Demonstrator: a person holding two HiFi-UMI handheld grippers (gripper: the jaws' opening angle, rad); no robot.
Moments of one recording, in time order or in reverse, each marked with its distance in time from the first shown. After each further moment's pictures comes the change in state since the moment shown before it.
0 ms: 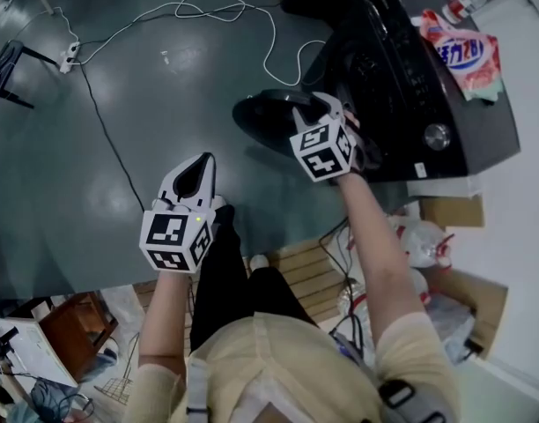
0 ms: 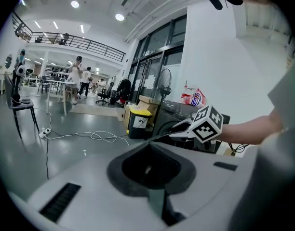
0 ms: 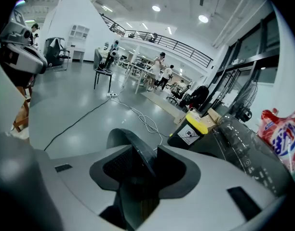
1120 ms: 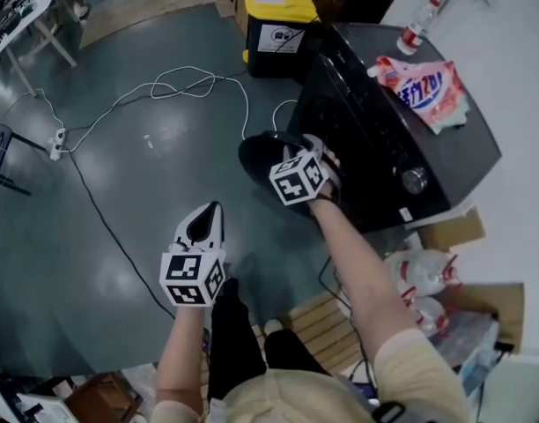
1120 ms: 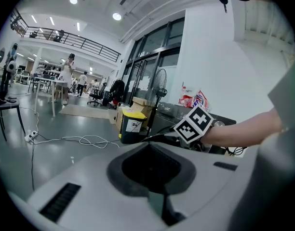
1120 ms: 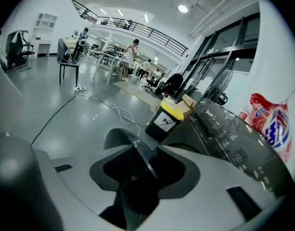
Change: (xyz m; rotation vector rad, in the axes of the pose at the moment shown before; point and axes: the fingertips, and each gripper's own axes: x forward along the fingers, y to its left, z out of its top) left arm 0.087 0.005 0.037 0.012 -0.027 -0.086; right arm 0.066 -0.090 0.000 0.186 0.138 -0.246
